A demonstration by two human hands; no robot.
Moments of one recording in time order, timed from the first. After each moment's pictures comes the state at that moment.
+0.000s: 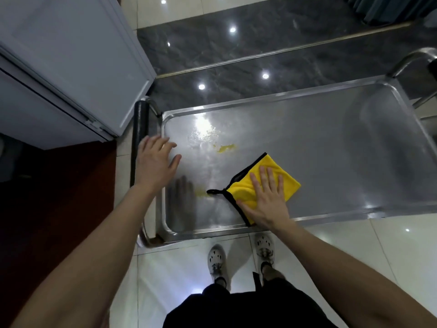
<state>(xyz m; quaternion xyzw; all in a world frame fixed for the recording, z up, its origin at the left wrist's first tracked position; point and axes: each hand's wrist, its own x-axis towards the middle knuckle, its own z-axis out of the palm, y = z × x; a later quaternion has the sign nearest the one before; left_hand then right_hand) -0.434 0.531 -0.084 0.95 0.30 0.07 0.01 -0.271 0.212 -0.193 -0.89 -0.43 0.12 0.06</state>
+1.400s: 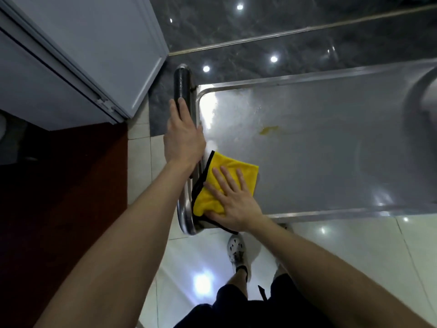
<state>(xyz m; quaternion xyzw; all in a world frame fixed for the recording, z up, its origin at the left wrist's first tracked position) -0.461 0.589 -0.071 0.88 0.46 0.05 0.15 -0.440 0.383 -0.210 -0.76 -0.64 0.10 0.08</state>
